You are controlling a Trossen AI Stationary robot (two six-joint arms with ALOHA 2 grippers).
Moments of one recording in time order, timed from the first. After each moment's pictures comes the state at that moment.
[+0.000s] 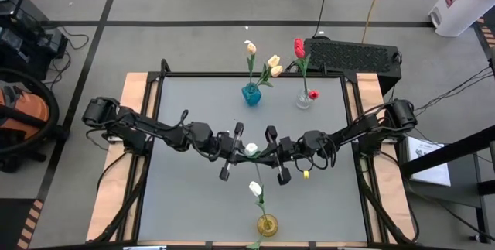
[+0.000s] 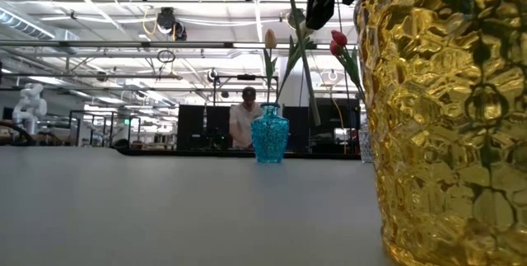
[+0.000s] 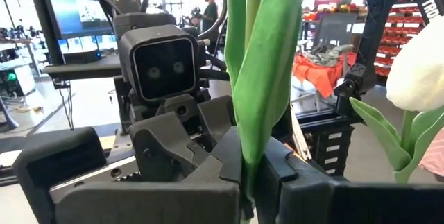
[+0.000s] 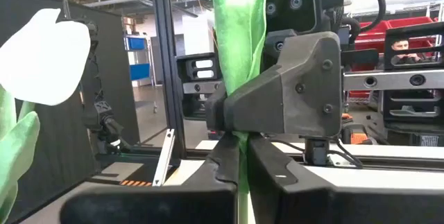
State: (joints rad) left arm -0.16 1.55 0.83 0.77 0.16 0.06; right arm 0.19 1.64 0.65 1.19 -0.03 0.11
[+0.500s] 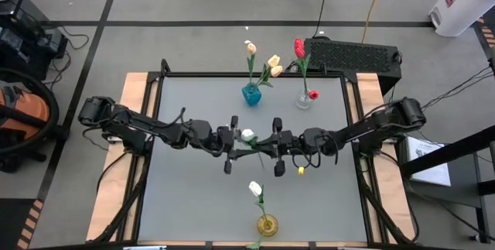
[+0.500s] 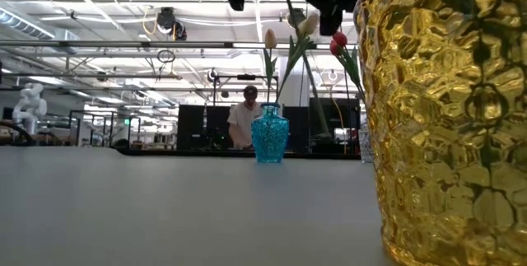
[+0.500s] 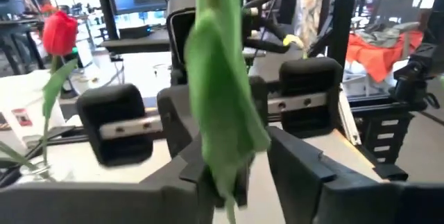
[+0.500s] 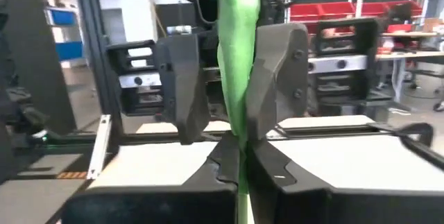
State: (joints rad) left arm -0.16 1.50 0.83 0.63 0.00 0.07; right arm 0.18 1.54 0.65 0.99 0.17 0.08
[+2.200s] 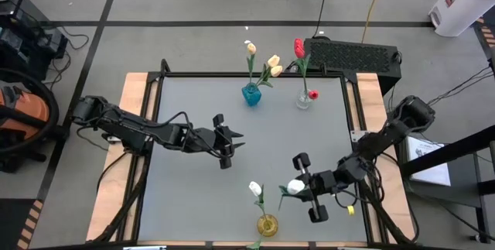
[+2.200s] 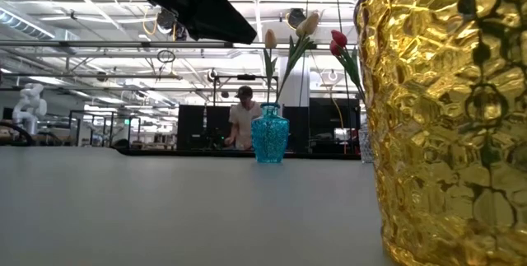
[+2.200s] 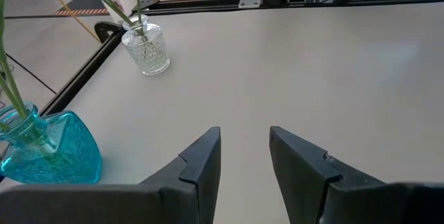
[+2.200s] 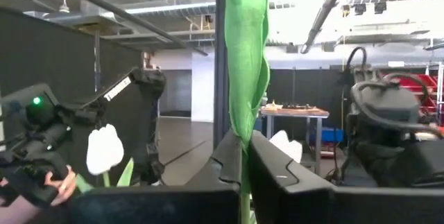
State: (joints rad) left arm -0.19 1.41 0.83 0.12 -0.37 -0.05; right arm 0.68 1.43 0.65 1.17 0.40 -0.12
